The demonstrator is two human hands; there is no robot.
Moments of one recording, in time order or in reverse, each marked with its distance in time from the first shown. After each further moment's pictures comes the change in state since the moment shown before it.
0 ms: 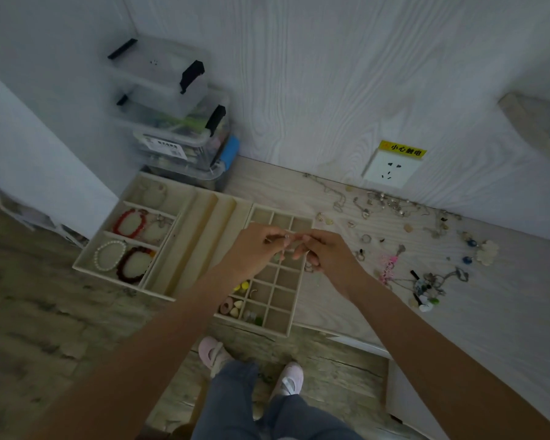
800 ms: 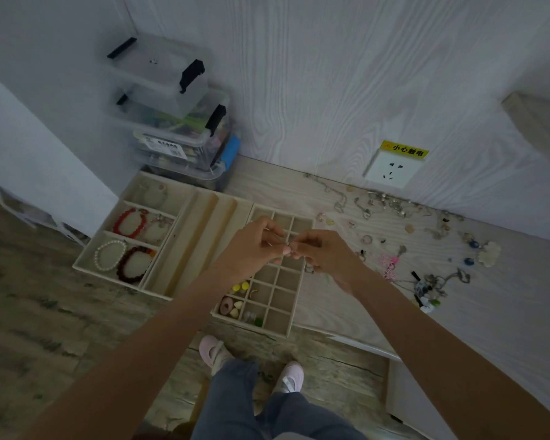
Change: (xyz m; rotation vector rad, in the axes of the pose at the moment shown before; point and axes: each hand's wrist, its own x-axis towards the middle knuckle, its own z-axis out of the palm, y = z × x) left_hand -0.005 0.001 -0.006 -0.198 0.013 -0.095; right_hand 0.007 -0.004 -0.005 -0.126 -0.095 -0.001
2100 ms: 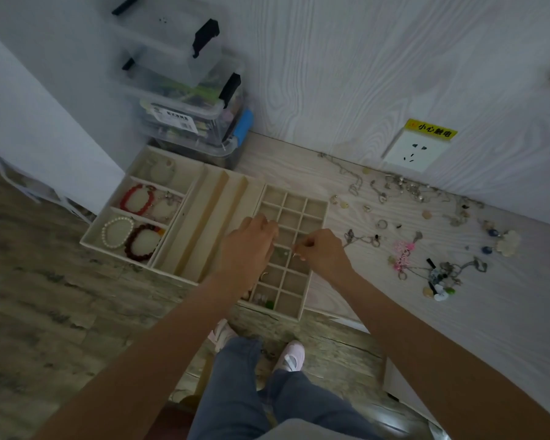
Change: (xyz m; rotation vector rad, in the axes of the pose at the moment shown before) left_hand -0.013 -0.048 0.006 0.940 0.213 0.245; right_hand 0.021 0.035 0.037 -0.455 0.174 0.124
